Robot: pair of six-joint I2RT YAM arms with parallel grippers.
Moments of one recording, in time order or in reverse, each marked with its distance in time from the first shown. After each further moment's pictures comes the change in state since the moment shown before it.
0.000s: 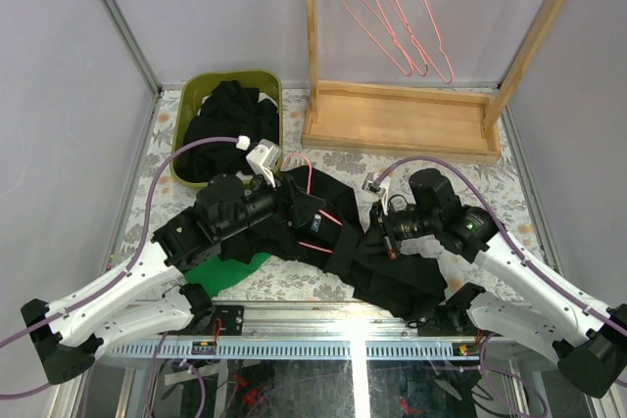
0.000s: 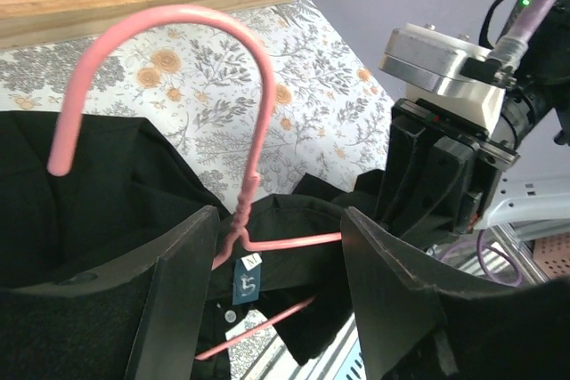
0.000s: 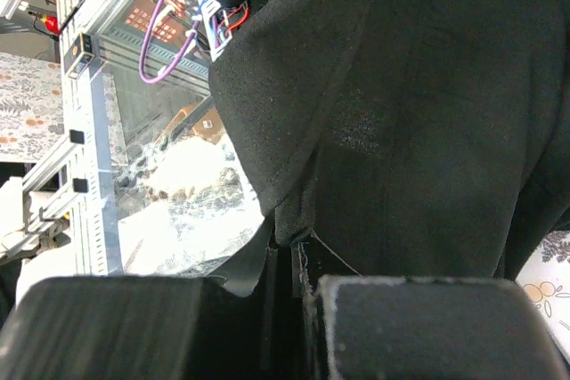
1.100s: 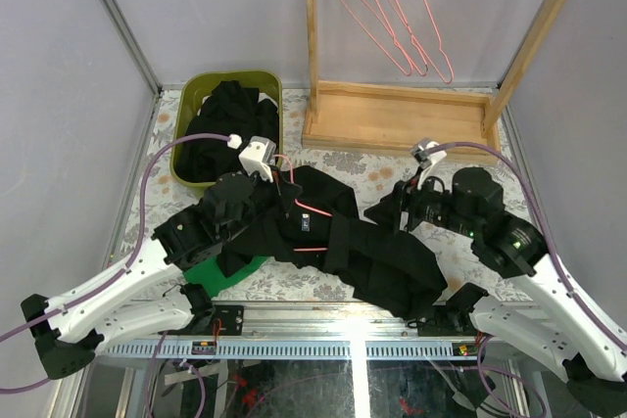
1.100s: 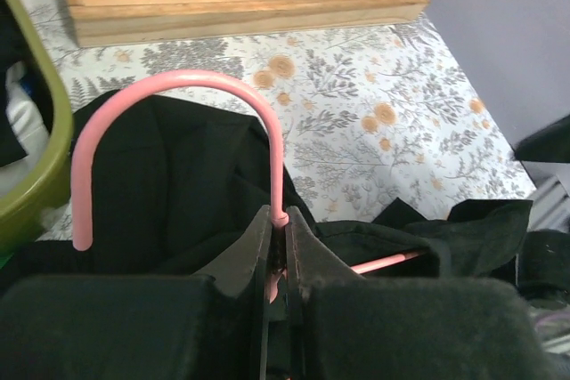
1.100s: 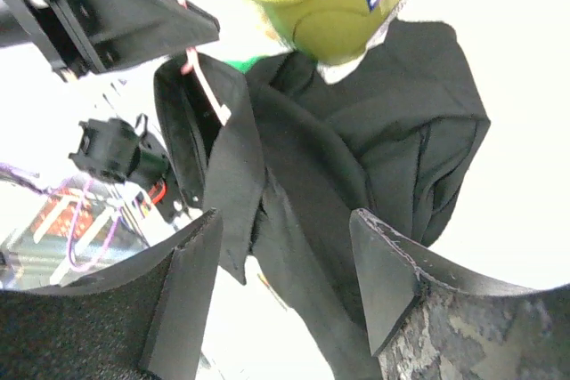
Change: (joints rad) left arm -0.041 0.030 0.052 -0.135 -0.305 0.031; right arm 0.006 -0.168 0.156 -0.031 0.496 0.174
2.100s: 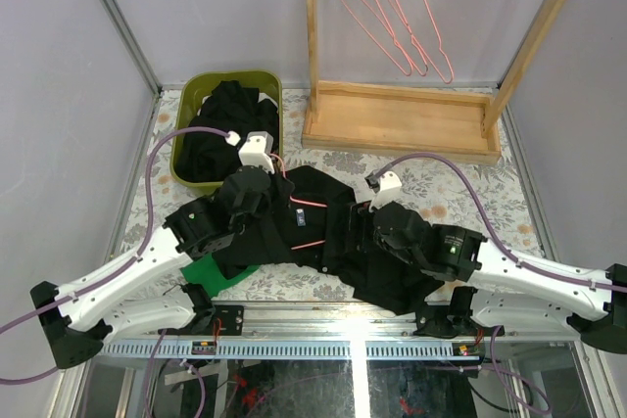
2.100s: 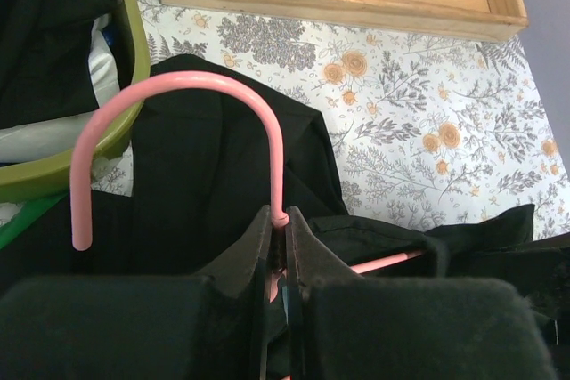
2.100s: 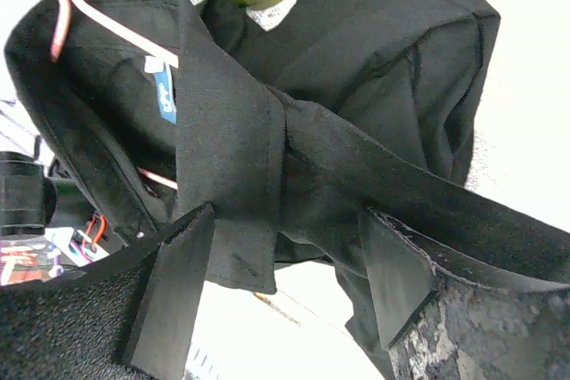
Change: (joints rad) left arm -0.003 0.095 0.083 -0.167 -0.196 -0.148; right arm 0.481 0.222 -0.079 0.070 0.683 0.330
